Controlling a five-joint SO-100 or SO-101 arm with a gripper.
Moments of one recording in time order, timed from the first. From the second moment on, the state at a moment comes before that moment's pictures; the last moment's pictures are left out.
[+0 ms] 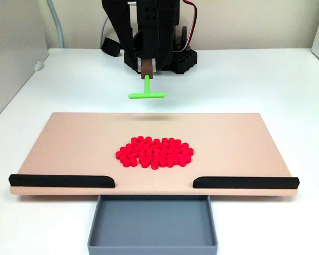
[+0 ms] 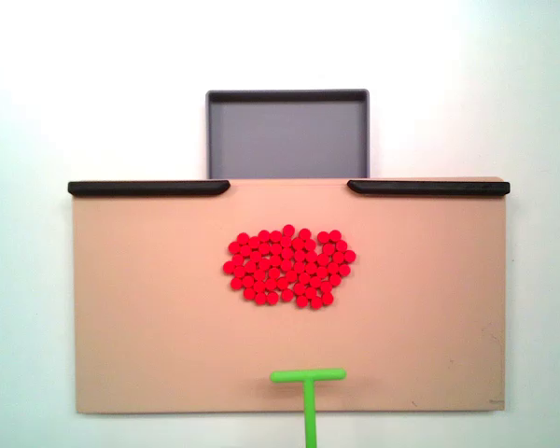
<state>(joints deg) 6.5 110.8 114.1 85.8 -96.2</state>
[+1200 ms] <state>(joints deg) 5.3 120.1 132.5 67.3 -92.9</state>
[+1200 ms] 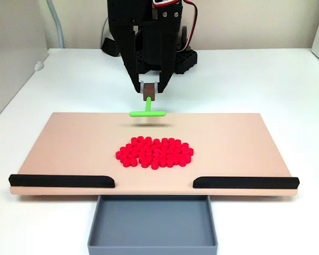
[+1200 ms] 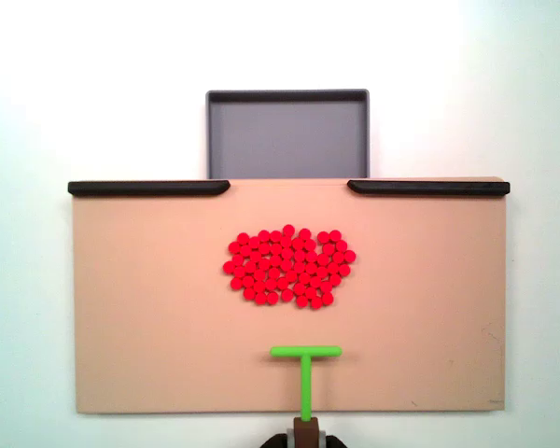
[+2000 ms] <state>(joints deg) 6.4 119.8 138.2 59.6 -96.0</state>
